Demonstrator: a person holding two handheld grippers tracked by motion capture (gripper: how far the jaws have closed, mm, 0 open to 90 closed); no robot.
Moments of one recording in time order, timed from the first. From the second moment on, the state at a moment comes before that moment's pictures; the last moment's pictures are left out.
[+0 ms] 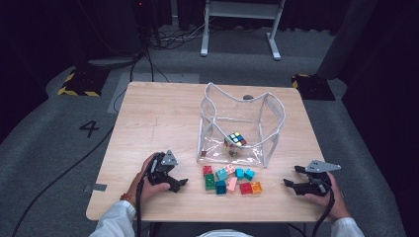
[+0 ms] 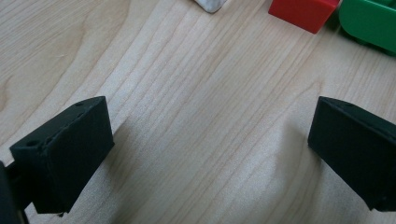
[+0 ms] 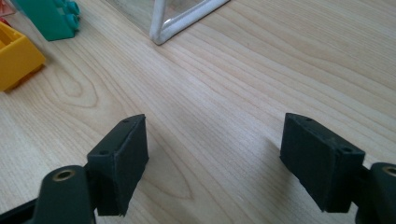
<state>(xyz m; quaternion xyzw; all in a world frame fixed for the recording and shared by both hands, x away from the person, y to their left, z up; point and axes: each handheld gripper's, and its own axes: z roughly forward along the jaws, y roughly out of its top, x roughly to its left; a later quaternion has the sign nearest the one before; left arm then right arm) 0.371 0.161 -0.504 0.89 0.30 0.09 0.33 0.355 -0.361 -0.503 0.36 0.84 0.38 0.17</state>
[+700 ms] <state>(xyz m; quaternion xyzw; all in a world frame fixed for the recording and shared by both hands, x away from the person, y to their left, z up) 0.372 0.161 -0.504 0.89 0.30 0.10 0.33 0.332 -0.314 -0.502 0.26 0.88 0.39 0.13</state>
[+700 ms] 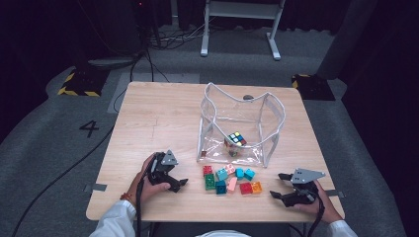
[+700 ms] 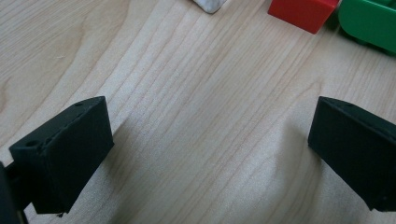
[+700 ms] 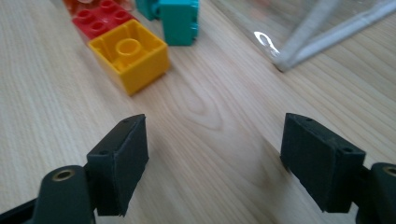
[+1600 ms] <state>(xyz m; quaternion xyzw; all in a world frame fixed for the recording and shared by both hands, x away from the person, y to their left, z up) 0.372 0.161 -0.504 0.89 0.30 0.10 0.33 0.331 -0.255 -0.503 0.18 0.89 0.41 0.09</state>
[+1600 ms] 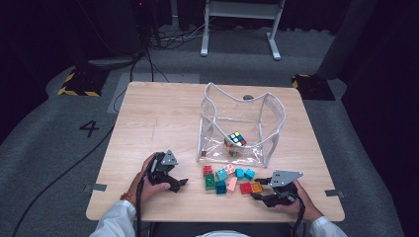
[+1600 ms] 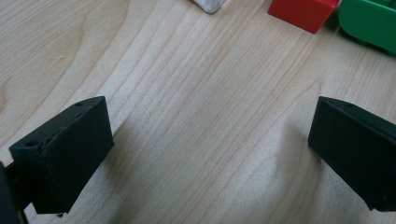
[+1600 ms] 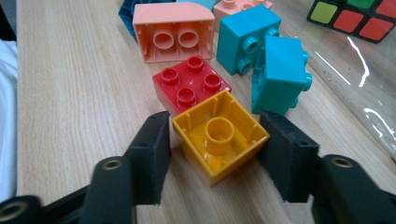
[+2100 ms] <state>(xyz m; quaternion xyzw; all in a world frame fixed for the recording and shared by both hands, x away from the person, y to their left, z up) 0.371 0.161 -0.504 0.89 0.30 0.10 0.33 0.329 -0.261 -0.502 0.17 0.89 0.41 0.09</state>
